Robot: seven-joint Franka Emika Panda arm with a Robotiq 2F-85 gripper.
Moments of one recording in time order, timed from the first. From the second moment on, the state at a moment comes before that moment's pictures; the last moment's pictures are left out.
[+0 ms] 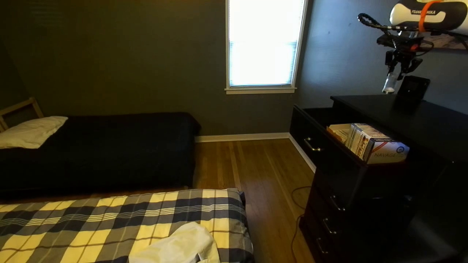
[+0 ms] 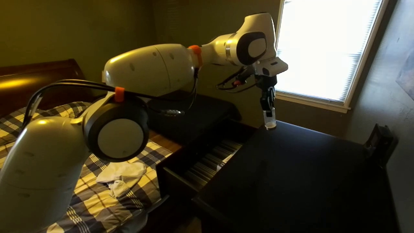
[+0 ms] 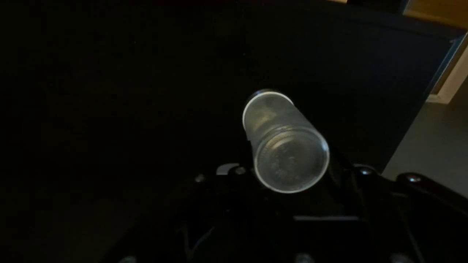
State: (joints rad) arm -0.04 0.56 -0.33 -0.89 0.03 1.71 1.10
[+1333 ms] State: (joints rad) arm -0.06 0.66 -0.35 -0.91 0.05 1.65 1.22
